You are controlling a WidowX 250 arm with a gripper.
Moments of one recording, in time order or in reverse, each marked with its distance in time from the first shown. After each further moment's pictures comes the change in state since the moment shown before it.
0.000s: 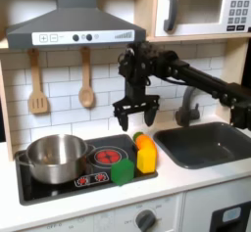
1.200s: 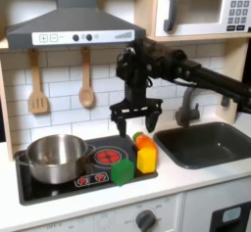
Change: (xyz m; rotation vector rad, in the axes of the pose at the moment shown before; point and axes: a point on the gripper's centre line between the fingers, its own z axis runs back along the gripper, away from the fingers) arm -0.050 0.022 0.028 0.000 -0.006 -0.083
